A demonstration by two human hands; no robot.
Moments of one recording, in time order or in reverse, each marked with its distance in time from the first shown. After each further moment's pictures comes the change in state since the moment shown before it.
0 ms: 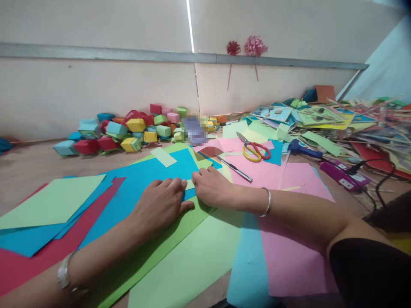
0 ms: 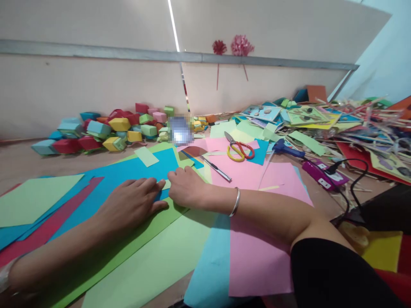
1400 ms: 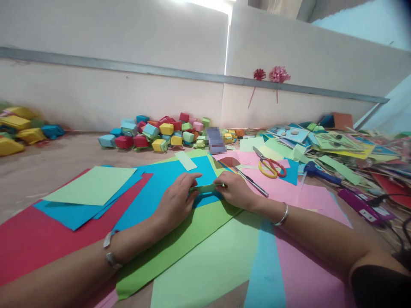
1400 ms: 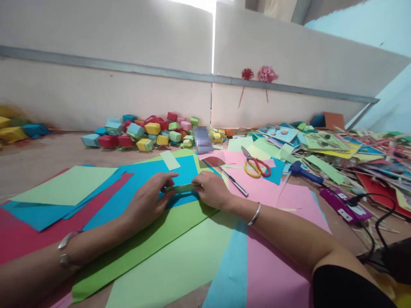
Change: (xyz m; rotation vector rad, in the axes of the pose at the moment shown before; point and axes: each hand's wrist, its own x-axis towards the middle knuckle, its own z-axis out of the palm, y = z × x) left_hand -0.004 -0.014 0.034 -0.823 0.628 -0.204; right_hand 0.000 0.020 0.014 0.506 0.348 0.177
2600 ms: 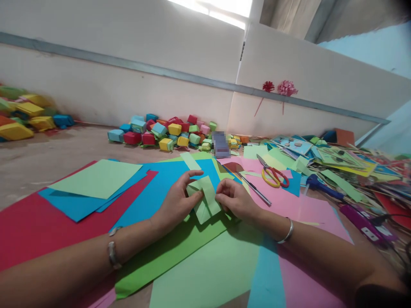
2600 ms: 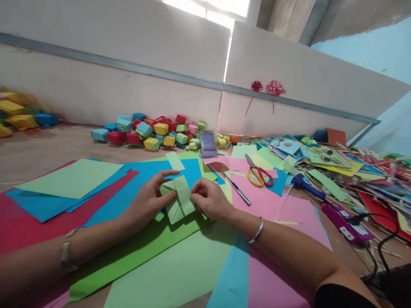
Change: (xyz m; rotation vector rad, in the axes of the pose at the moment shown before) left_hand 0.001 0.020 -0.008 -0.738 -0.013 -0.457; right_hand -0.009 -0.021 0.006 0.910 -0.049 0.258
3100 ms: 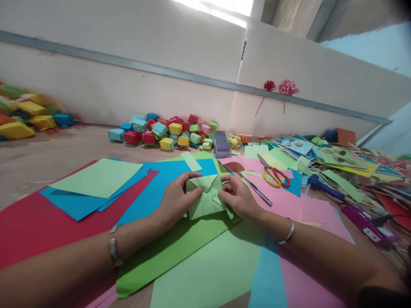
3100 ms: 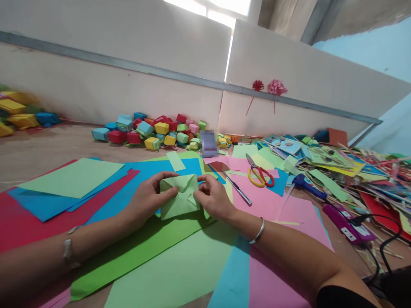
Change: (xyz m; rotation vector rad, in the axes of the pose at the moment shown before) left_hand 0.003 0.004 -0.003 0.108 0.137 -0.030; right_hand 0.000 0.002 -0.001 0.015 0.091 -0.023
